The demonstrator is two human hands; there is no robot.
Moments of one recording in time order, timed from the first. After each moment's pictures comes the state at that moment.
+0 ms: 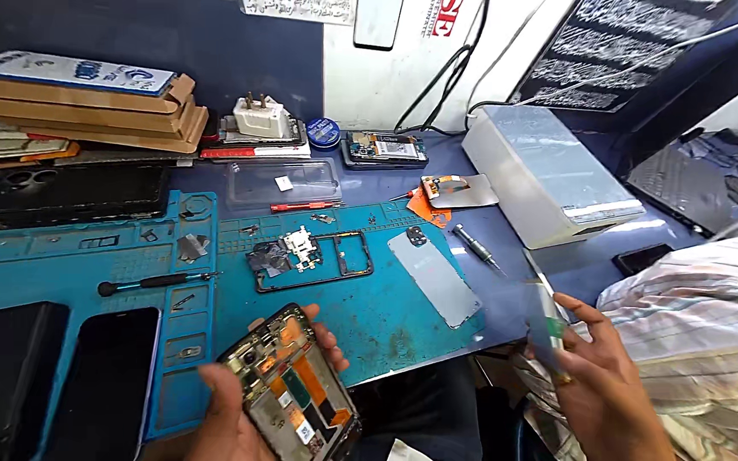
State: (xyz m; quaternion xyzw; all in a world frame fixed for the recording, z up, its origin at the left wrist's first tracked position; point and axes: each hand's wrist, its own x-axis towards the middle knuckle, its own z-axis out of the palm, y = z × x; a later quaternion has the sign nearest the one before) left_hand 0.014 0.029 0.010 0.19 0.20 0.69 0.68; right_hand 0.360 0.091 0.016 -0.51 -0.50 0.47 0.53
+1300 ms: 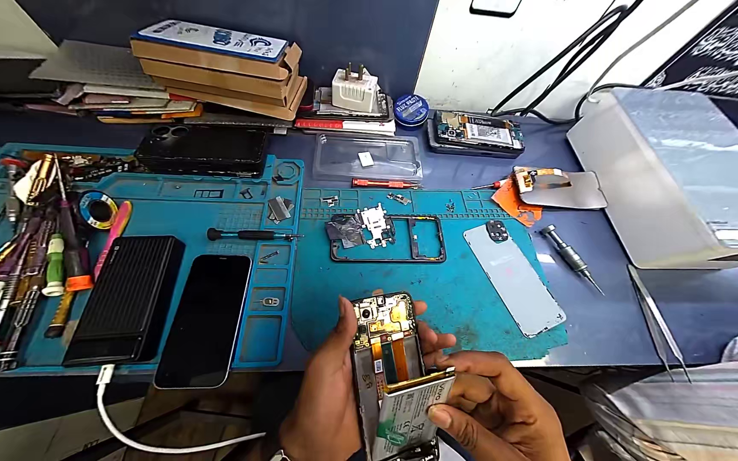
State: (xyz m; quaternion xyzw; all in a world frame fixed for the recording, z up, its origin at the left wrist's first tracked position) left_hand 0.024 0.032 -0.016 0.12 0.10 0.62 0.77; right_hand 0.220 0.056 0.009 -0.29 -0.63 0.62 0.38
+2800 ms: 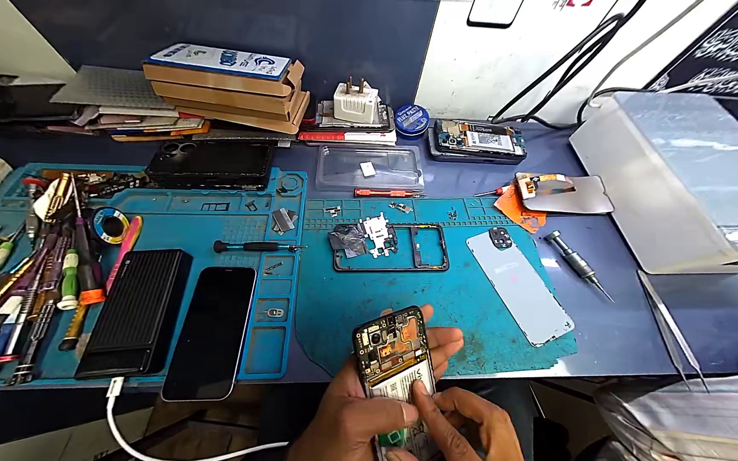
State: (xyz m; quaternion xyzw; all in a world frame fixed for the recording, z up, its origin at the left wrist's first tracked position) left_hand 0.032 0.024 -0.024 0.24 0.13 0.64 0.72; right_hand 0.195 0.007 -0.008 -0.47 -0.77 0.23 0.36
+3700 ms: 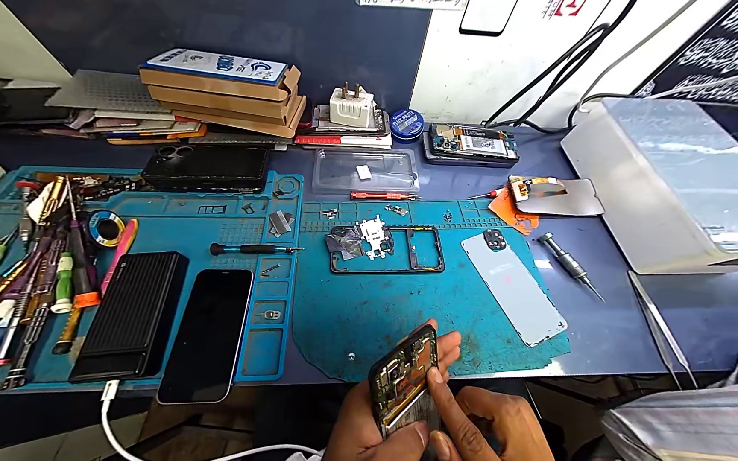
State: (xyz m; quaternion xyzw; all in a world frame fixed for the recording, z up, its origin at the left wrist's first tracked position) left_hand 0.052 0.011 -0.003 0.37 0.25 0.66 0.61; right_hand 0.211 0.028 0.004 -0.42 -0.84 0.12 0.33
